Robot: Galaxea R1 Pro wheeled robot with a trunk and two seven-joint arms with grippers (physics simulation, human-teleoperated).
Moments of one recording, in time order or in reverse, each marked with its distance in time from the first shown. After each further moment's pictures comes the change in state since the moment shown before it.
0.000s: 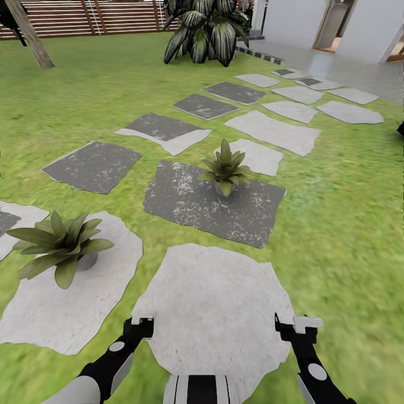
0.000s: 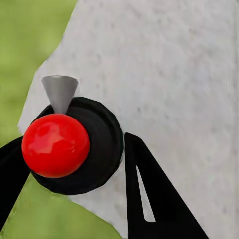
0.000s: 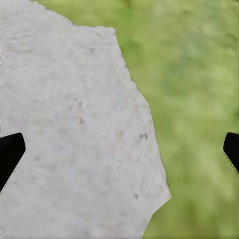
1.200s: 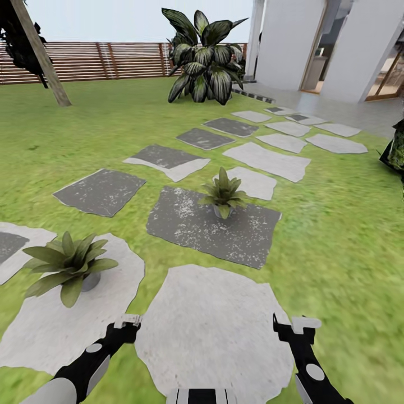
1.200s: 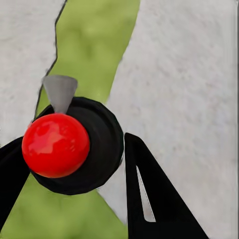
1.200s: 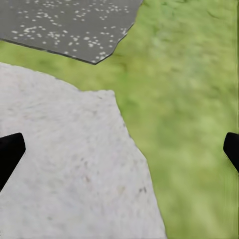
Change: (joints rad) left arm 0.004 0.117 0.009 0.010 0.005 0.041 -0.144; right arm 0.000 0.012 0.000 0.003 -0.004 0.003 0.000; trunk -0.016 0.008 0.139
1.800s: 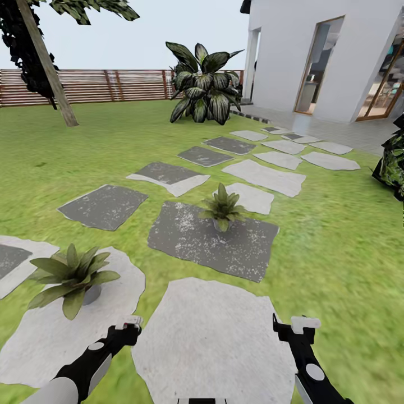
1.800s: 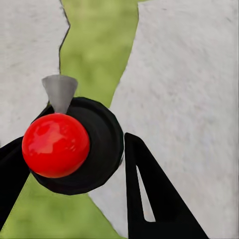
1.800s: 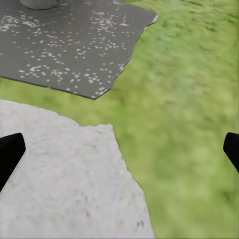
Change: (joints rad) left arm 0.000 -0.007 0.001 -0.010 0.002 0.079 -0.001; right arm 0.000 0.000 0.001 0.000 0.004 -0.003 0.001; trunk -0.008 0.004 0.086
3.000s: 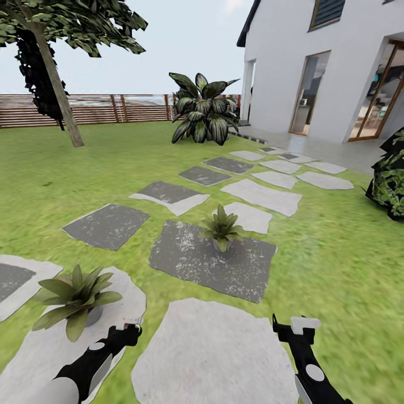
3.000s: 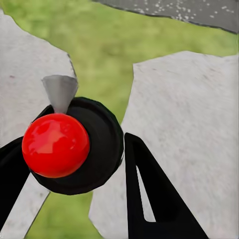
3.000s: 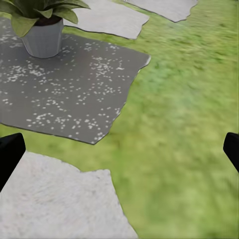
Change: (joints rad) left arm 0.000 -0.003 -0.001 0.001 -0.001 0.004 -0.002; right arm 0.002 0.001 0.001 0.001 0.000 -0.001 0.000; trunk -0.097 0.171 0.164
